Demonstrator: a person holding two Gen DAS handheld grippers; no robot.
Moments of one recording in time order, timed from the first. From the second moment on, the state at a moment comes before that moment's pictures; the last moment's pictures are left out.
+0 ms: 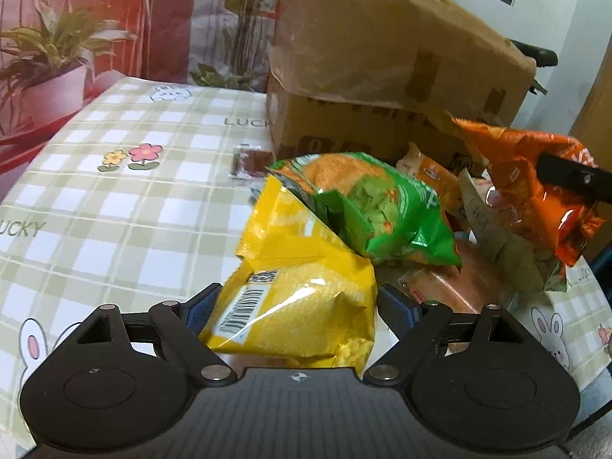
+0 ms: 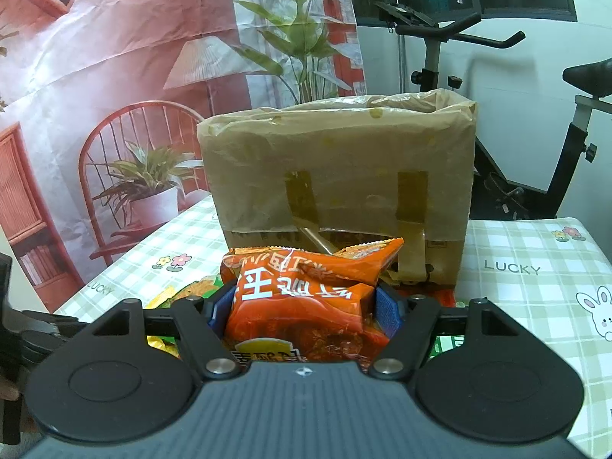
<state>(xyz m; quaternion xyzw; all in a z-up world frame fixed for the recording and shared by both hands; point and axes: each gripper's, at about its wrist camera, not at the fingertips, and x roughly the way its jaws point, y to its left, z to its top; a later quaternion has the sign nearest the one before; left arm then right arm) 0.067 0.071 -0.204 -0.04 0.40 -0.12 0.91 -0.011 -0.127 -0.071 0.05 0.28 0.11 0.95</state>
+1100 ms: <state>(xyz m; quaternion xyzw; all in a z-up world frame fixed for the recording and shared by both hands) 0.032 0.099 -0.070 -0.01 0.22 -0.03 0.97 -0.007 -0.147 -0.019 0.04 0.20 0.09 0.98</state>
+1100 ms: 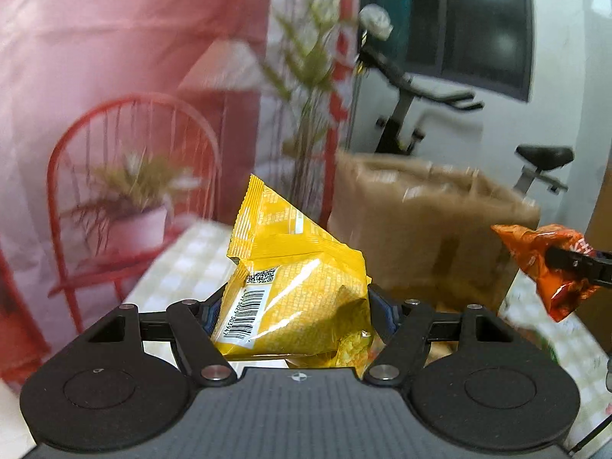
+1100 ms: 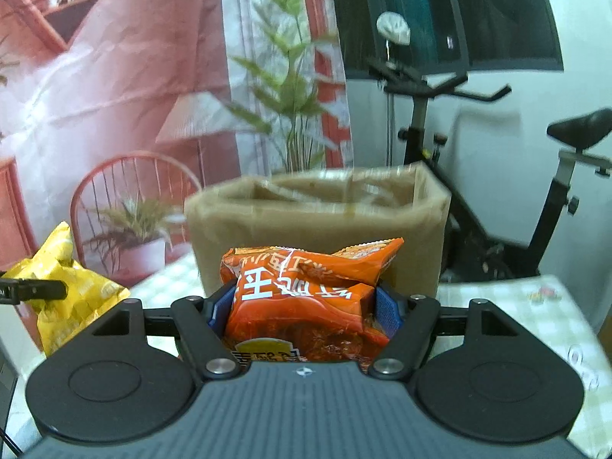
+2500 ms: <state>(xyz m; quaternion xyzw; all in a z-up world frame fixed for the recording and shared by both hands) 0.192 0.047 -0.014 0.00 0.23 -0.11 0.97 0.116 -0.196 0.022 0.08 0.20 0.07 0.97</state>
